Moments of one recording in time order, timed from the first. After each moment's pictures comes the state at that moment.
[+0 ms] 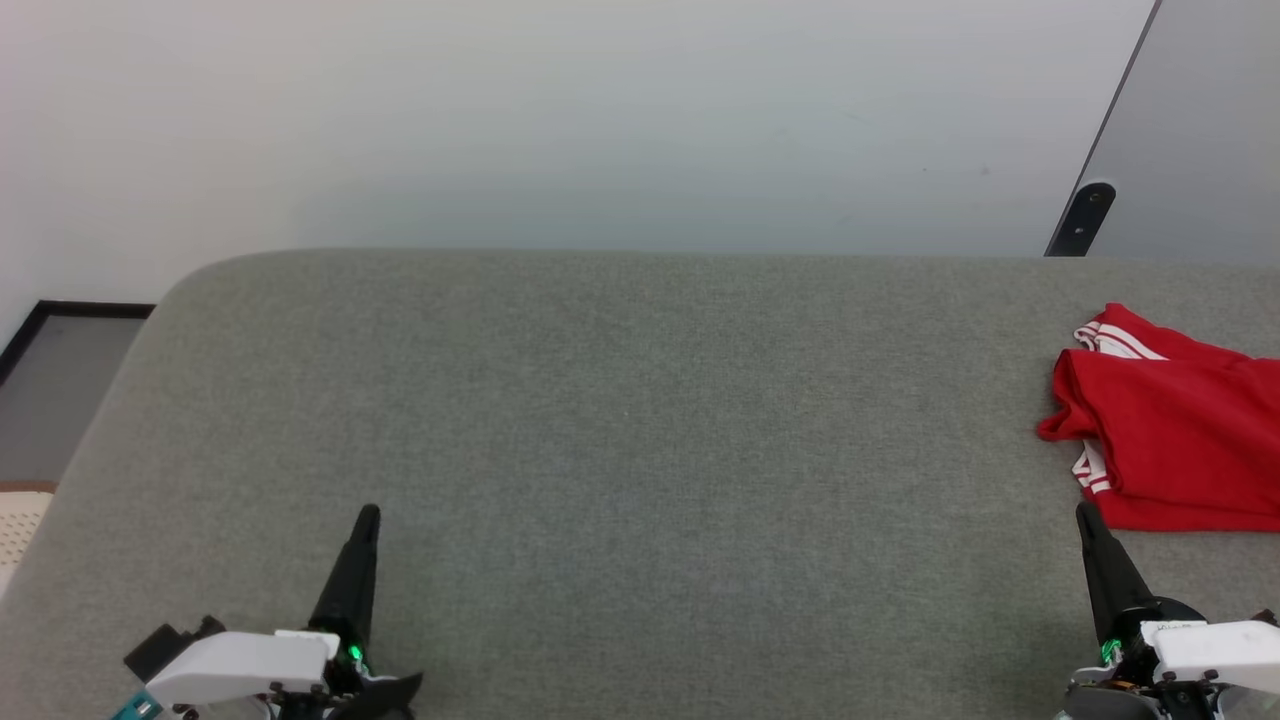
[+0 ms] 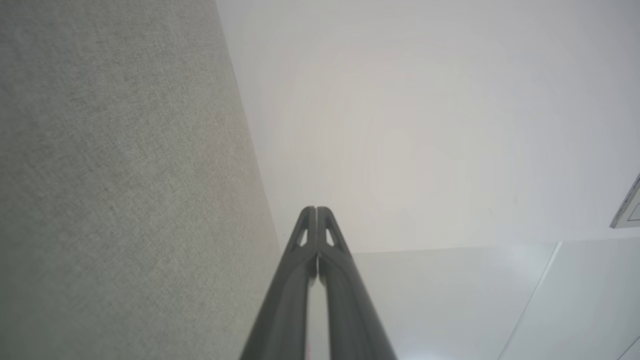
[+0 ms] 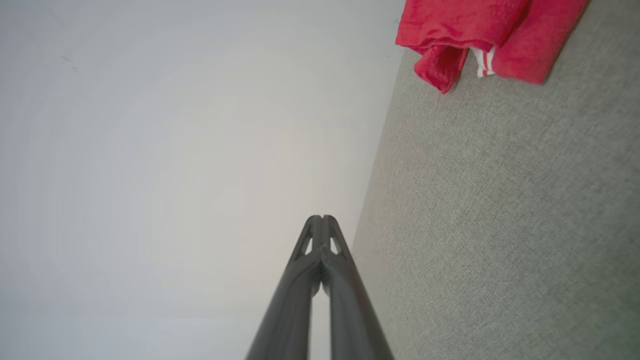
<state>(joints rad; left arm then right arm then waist) -0.09 0.05 0.11 0.25 -1.54 -0.13 0.10 -0.10 -0.05 -0.11 0.26 1.54 0.13 0.10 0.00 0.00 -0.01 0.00</state>
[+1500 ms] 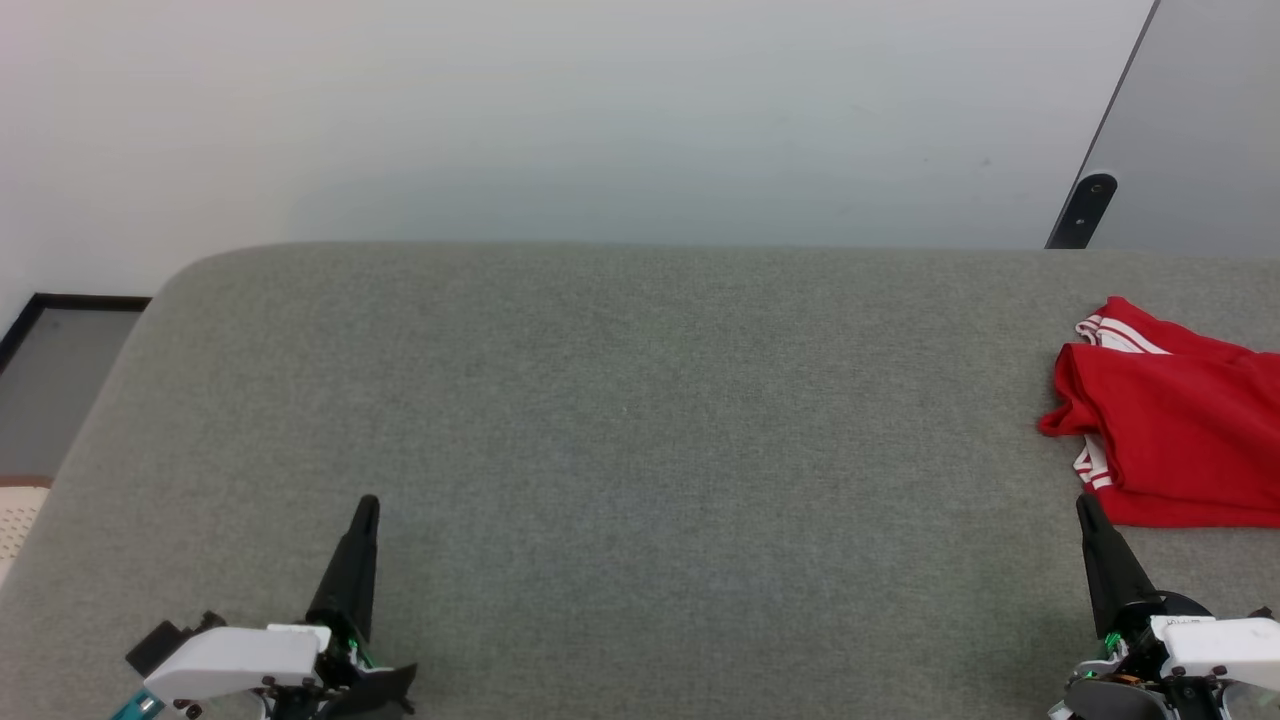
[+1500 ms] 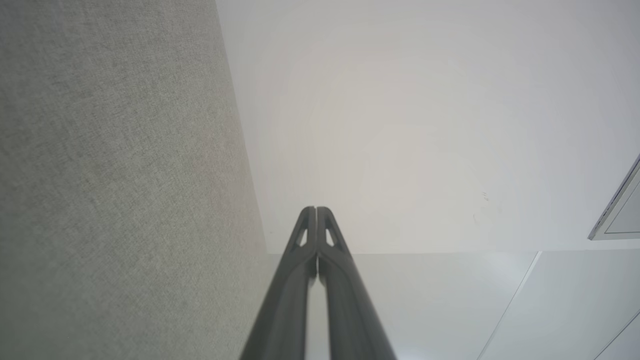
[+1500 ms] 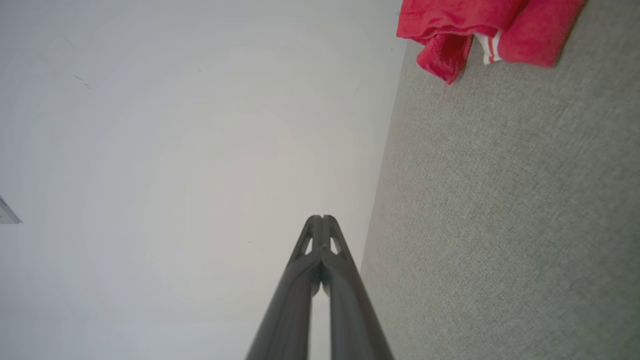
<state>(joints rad) -0.10 0.05 0.11 0.25 -1.61 -0.13 0.12 -0.10 -0.05 -0.11 0.25 1.61 0.13 0.11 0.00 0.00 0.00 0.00</state>
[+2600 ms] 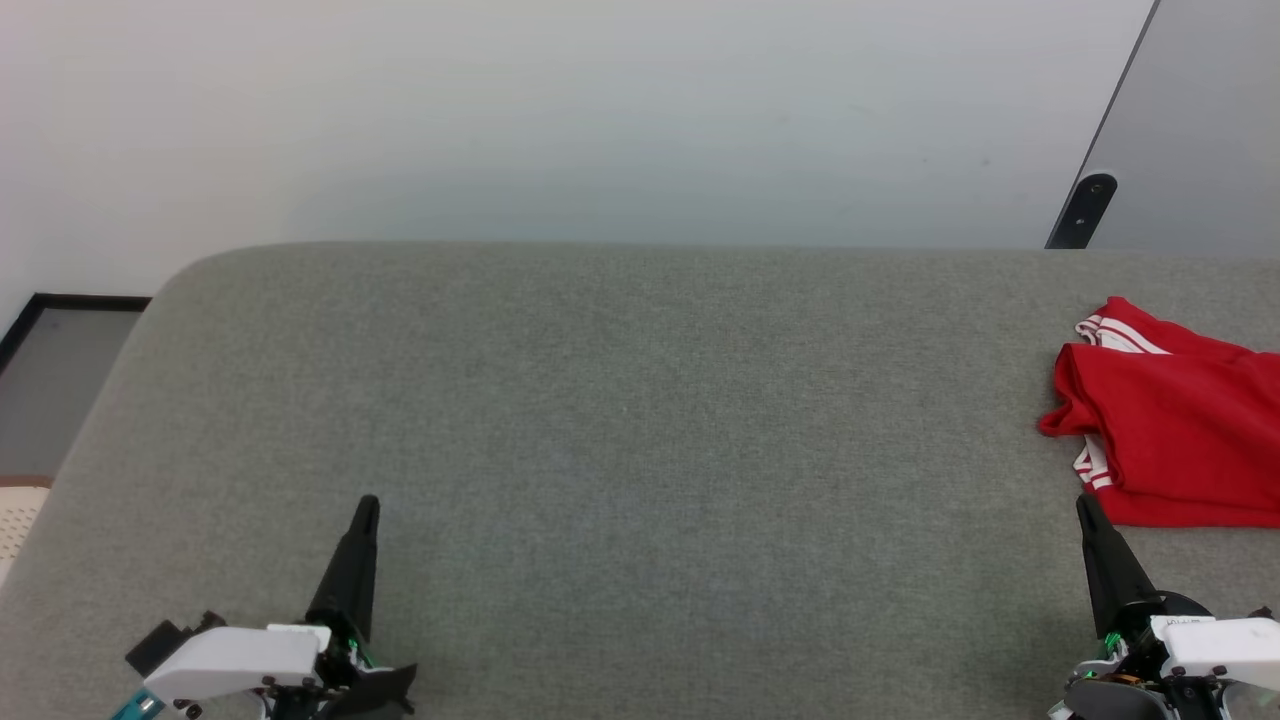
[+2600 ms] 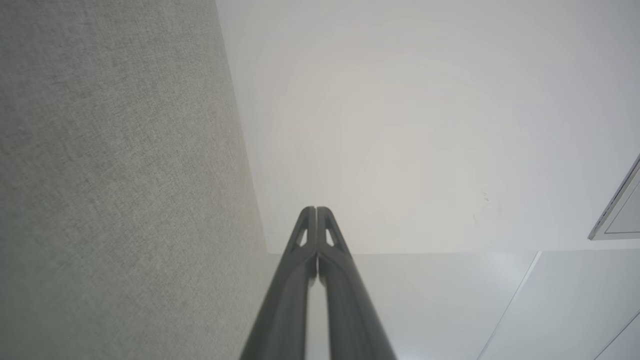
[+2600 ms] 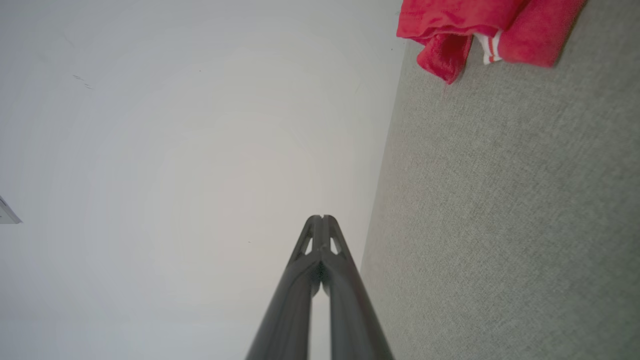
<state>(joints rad) -0.10 0.05 0.11 0.25 -1.61 -0.13 0.12 -0.10 -0.05 -0.11 0.25 1.61 0.13 0.11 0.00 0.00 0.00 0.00</state>
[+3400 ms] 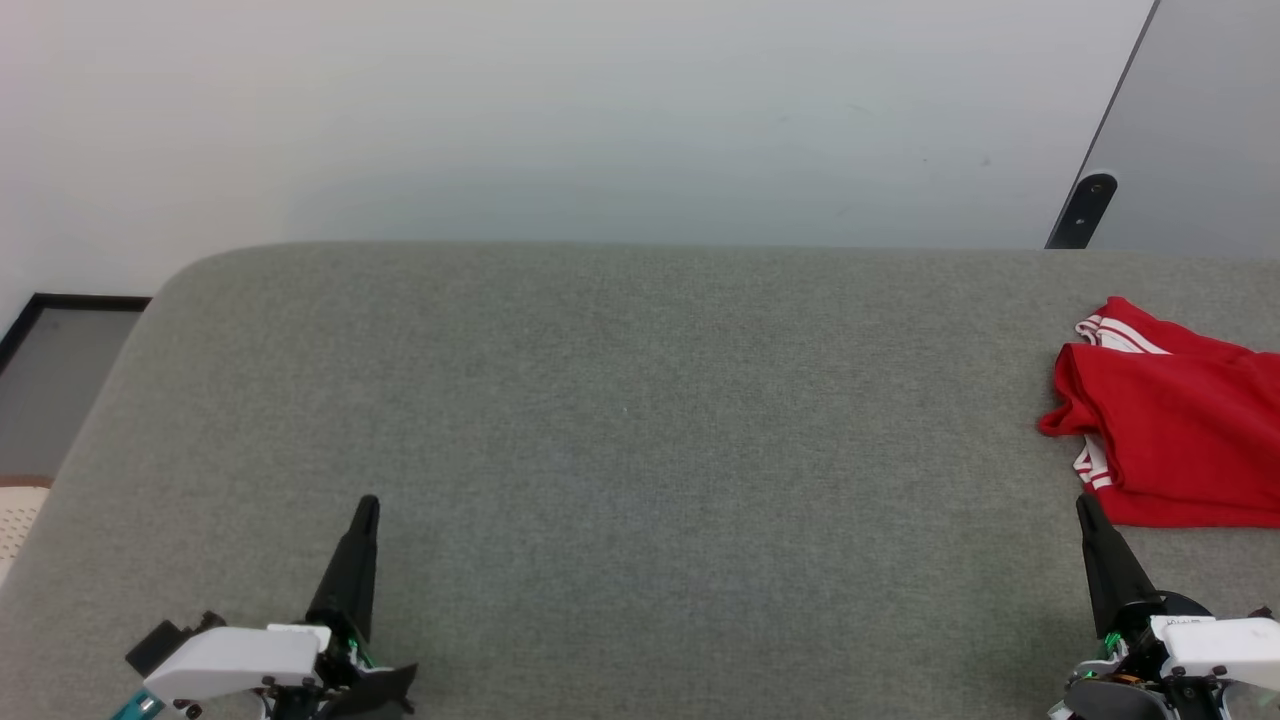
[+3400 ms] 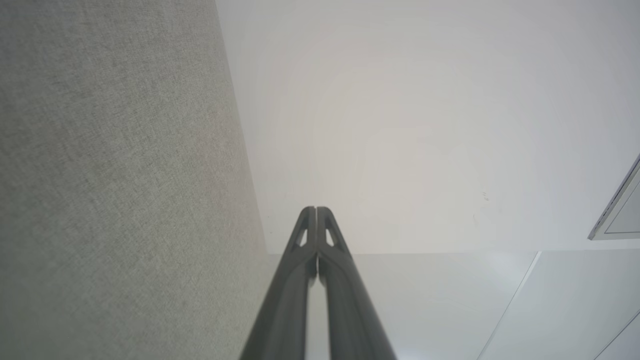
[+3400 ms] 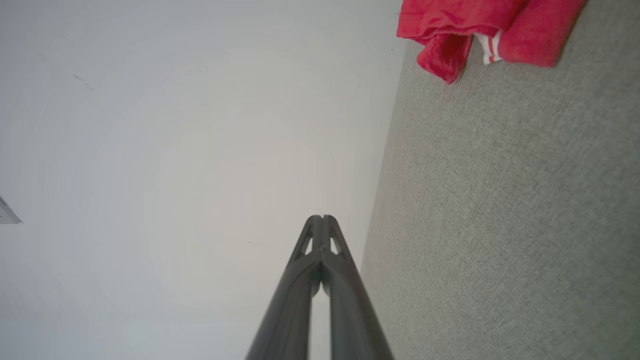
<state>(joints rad) -0.10 0.05 0.11 0.25 -1.61 -0.13 0.12 -0.10 -0.05 -0.11 0.25 1.61 0.13 0.11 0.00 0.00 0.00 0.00</state>
